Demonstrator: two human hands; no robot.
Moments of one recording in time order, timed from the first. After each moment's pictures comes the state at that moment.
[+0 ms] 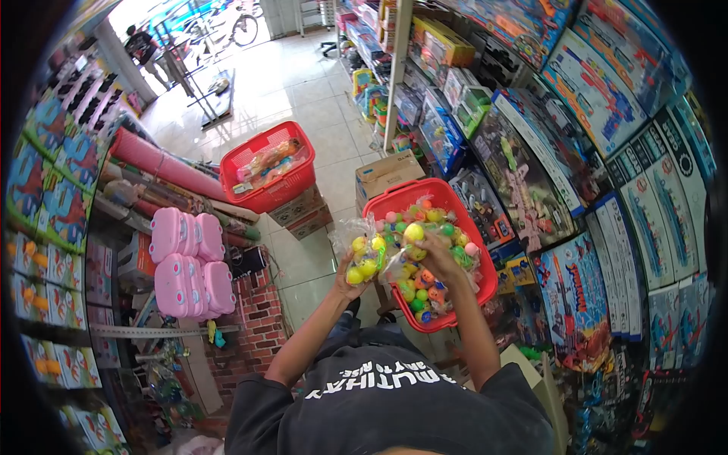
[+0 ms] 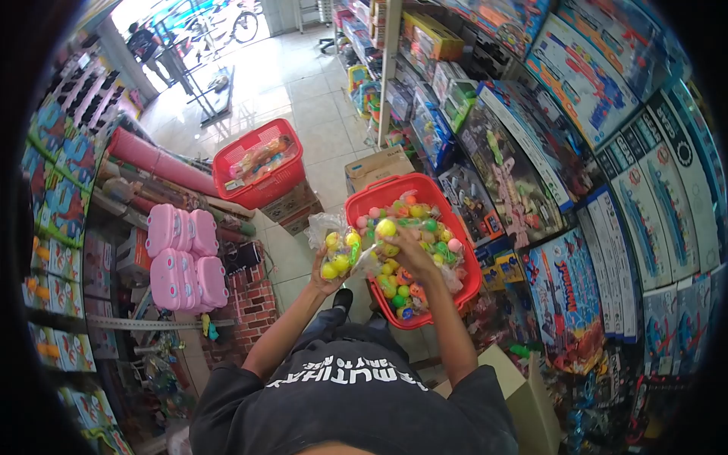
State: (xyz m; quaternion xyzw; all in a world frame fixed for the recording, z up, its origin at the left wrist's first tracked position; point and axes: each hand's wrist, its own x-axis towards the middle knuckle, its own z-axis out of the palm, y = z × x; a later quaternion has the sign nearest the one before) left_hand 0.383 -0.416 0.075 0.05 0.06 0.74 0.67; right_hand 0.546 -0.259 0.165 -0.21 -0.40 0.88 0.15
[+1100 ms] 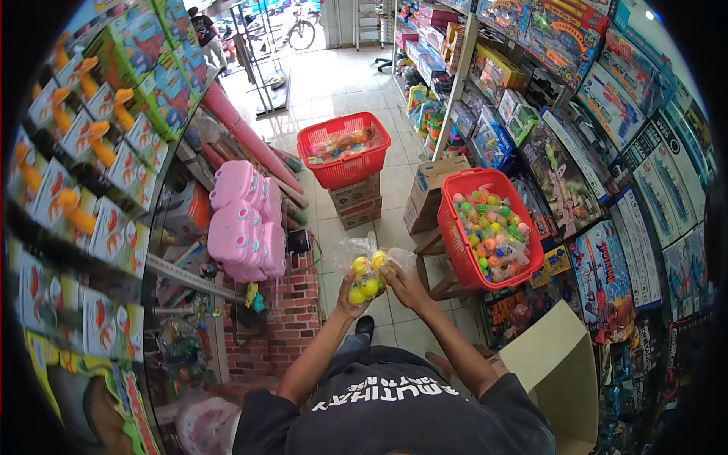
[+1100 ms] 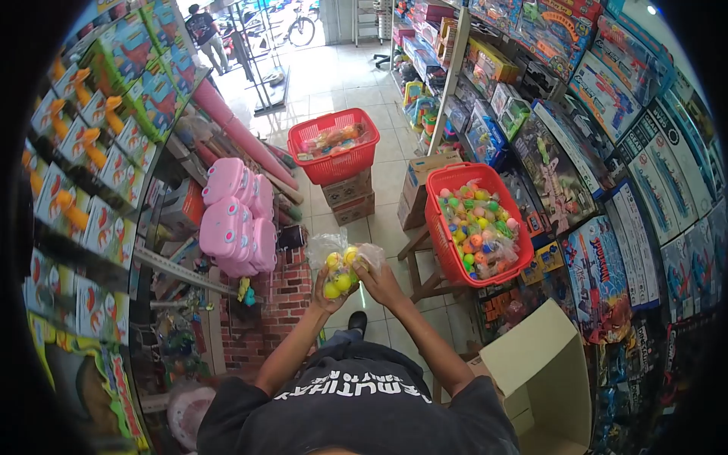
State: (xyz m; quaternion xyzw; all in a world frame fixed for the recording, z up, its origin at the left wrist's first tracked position) left_hand 0.372 -0.677 0.085 0.07 0.06 0.80 0.59; right_hand 0.474 -0.548 0.160 -0.09 -0.82 0.50 0.27
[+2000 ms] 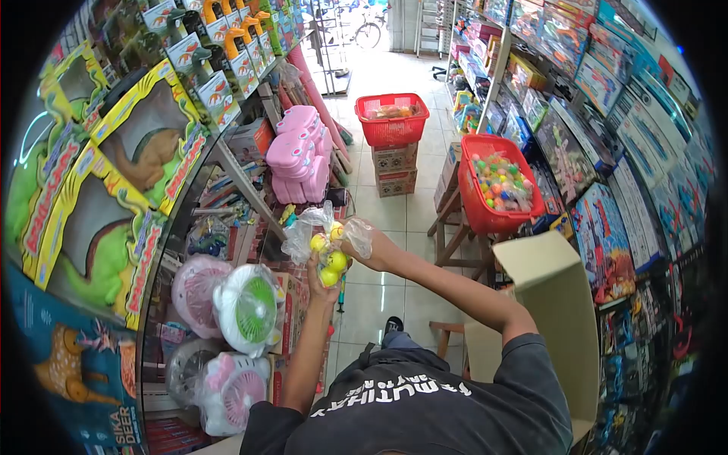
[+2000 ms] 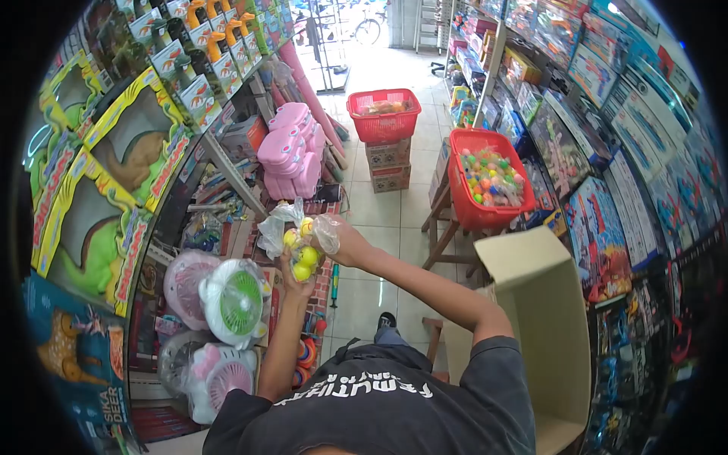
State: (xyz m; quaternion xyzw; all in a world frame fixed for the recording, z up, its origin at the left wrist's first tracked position) left_hand 0.596 -0.900 0.159 0.08 0.25 0.94 0.22; right_hand 0.609 -0.740 0.218 0.25 -0.87 0.36 0.21
